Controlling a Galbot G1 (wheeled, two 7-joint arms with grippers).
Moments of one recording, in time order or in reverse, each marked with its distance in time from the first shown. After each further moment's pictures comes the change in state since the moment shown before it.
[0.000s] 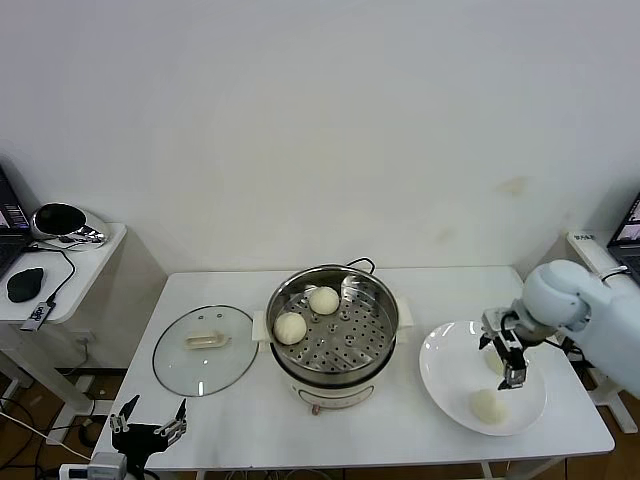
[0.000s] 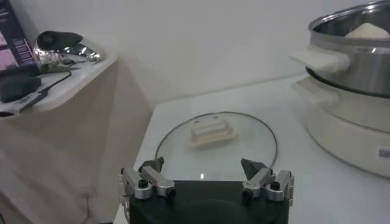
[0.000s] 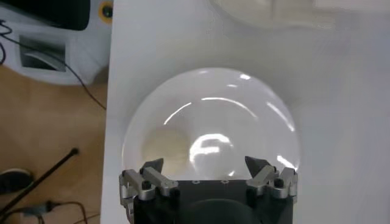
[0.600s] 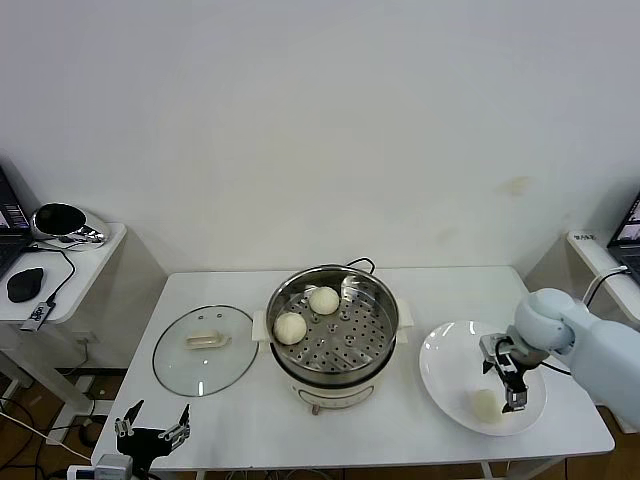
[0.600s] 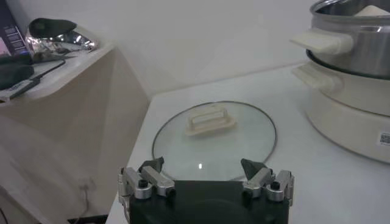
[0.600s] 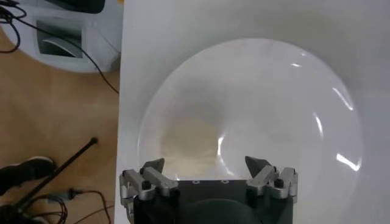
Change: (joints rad) left arm 0.001 -0.001 0.011 0.025 0.014 0.000 0.001; right arm -0.139 0.049 0.054 -0.073 -0.075 0.034 0.013
